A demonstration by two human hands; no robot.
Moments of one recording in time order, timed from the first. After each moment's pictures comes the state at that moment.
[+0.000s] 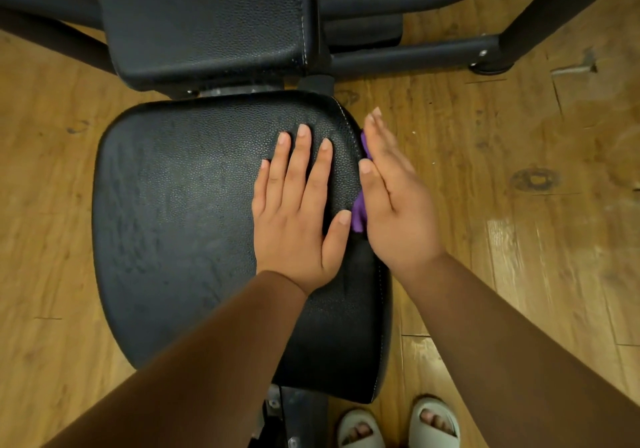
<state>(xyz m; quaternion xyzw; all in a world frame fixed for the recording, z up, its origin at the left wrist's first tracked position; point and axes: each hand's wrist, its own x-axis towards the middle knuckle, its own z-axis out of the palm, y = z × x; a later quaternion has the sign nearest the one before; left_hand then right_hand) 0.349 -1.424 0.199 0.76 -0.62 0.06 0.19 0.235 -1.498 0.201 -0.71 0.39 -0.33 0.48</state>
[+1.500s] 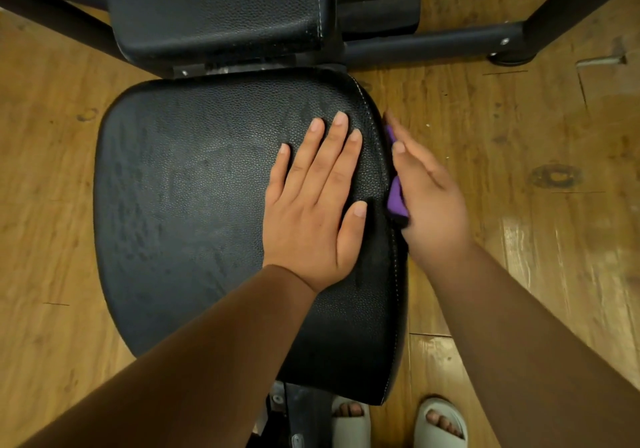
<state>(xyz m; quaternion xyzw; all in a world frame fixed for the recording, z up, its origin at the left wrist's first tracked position) 0.347 -1.422 0.197 0.72 -0.66 0.07 0.20 0.231 -1.500 0.194 -0.48 0.39 -0.35 0.70</state>
